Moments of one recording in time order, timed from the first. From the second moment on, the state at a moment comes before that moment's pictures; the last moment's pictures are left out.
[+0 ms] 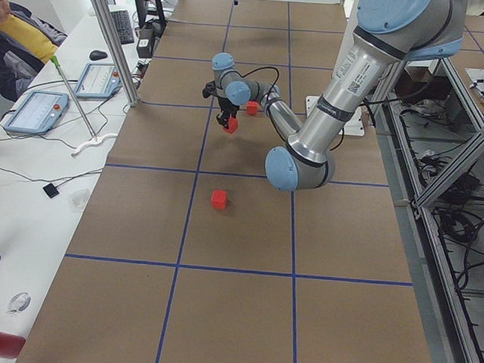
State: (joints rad) left arm -0.70 -2.25 -1.58 -1.58 -2.12 -0.61; right arm 1.38 -1.47 1.75 -1.66 2.23 0.03
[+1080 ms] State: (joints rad) left arm -0.56 -2.56 -1.24 -1.69 -2.02 -1.14; right arm 1.39 -1.49 1.75 -1.66 2.23 0.04
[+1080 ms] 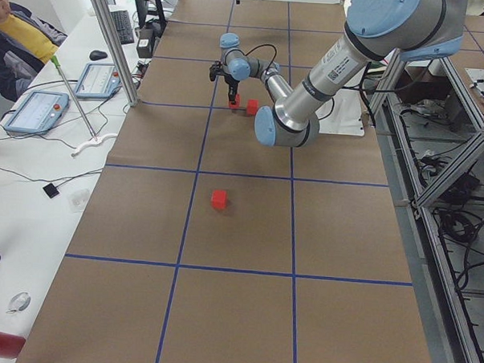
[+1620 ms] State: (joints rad) left arm -0.56 -2.56 -1.25 -1.62 -1.99 -1.18; right arm 1.39 -1.49 1.75 -1.66 2.24 0.04
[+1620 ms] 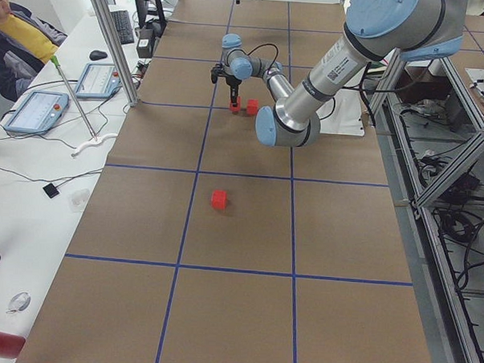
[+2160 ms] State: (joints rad) left arm -0.55 -2.56 -1.25 -1.61 -1.99 -1.18; right arm 1.39 -1.49 1.75 -1.66 2.24 0.04
